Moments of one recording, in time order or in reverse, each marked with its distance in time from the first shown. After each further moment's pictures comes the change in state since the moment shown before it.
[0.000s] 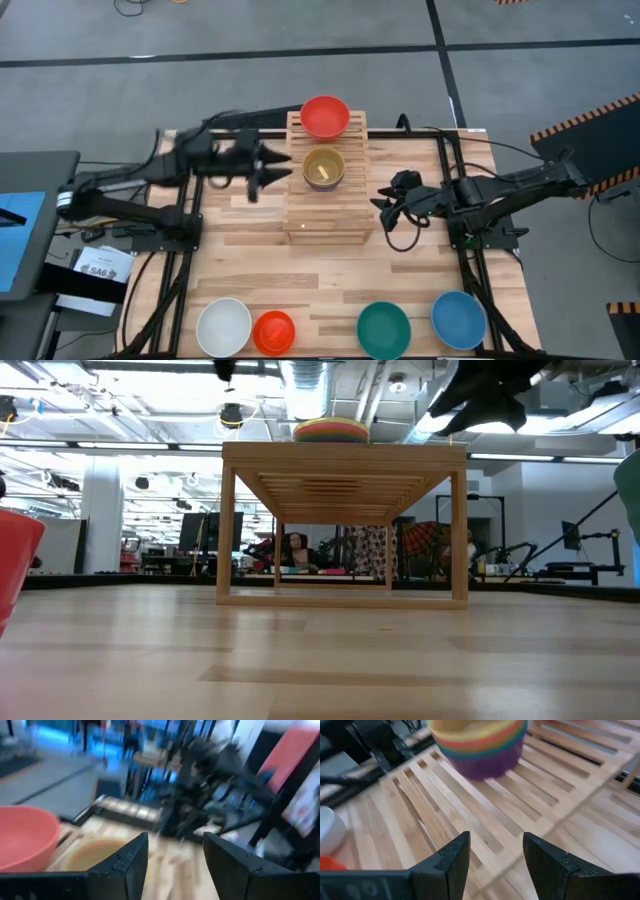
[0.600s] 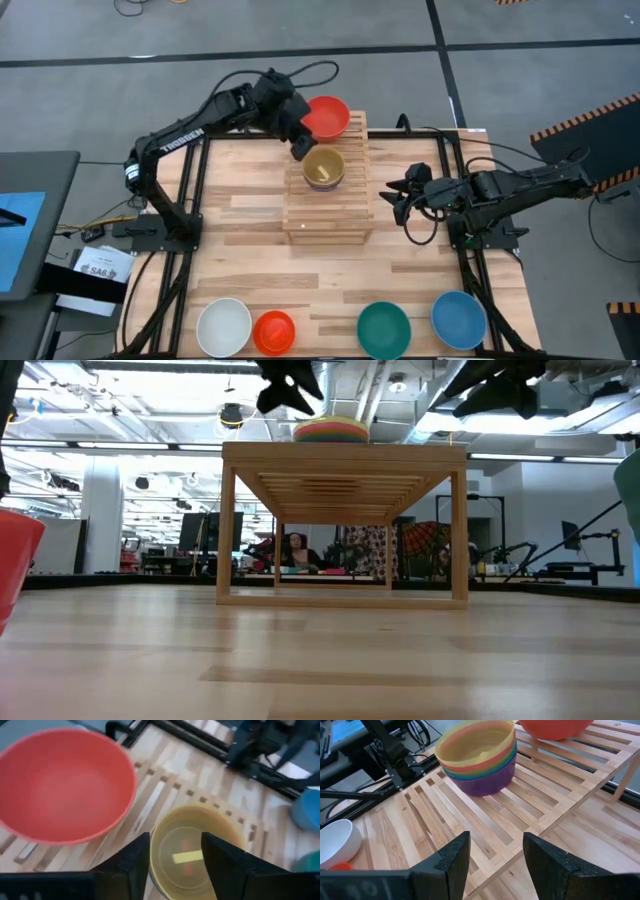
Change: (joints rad) left arm 0.209 0.657 0.877 -0.886 0.032 0.082; right arm -0.002 -0.125 0.002 -0.038 0.007 -0.026
